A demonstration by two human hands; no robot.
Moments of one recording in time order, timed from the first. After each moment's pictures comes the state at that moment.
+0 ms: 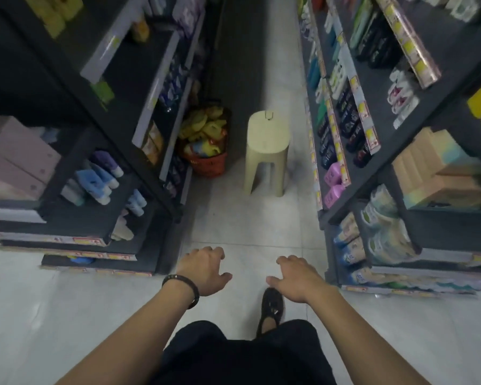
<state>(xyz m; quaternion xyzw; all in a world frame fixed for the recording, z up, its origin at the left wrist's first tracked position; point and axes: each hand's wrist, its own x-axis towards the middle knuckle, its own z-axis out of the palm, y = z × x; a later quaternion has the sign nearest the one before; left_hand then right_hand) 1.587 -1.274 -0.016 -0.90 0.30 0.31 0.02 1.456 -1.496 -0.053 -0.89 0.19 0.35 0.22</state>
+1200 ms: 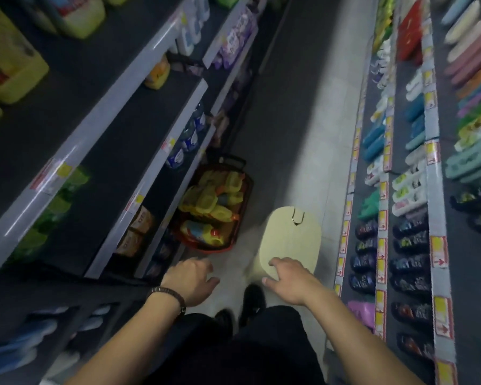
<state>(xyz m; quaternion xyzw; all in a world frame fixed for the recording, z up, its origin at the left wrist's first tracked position) 2.144 -1.531 -0.030 -0.92 0.15 0.36 -0.04 2.081 -1.798 -0.051 -0.89 0.09 0.40 0.22</state>
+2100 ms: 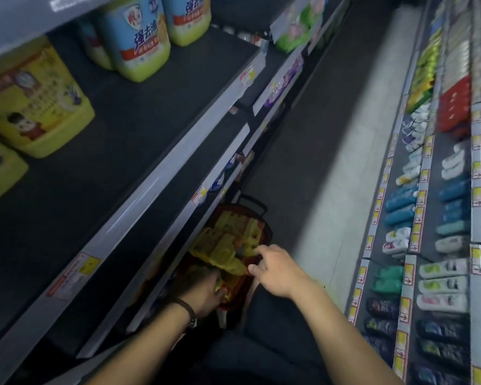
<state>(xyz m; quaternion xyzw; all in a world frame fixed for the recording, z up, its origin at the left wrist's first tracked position) 2.355 -1.498 -0.036 -0.92 0.10 0.35 -0.16 2.380 -1.721 -0.021 -0.92 0.01 0.36 0.18</state>
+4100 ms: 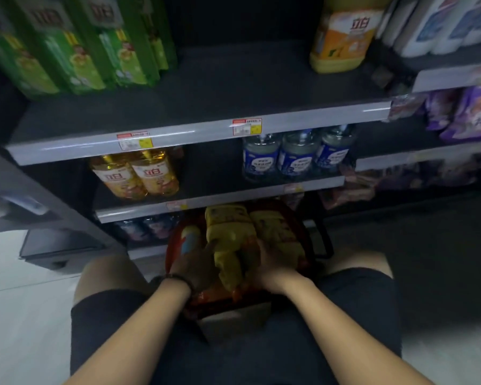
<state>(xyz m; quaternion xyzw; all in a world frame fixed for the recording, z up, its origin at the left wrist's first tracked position) 2.363 -1.661 -0.355 -0.88 -0.36 0.20 -0.26 2.533 -1.806 -0.426 -0.82 -0.36 0.41 0.18</state>
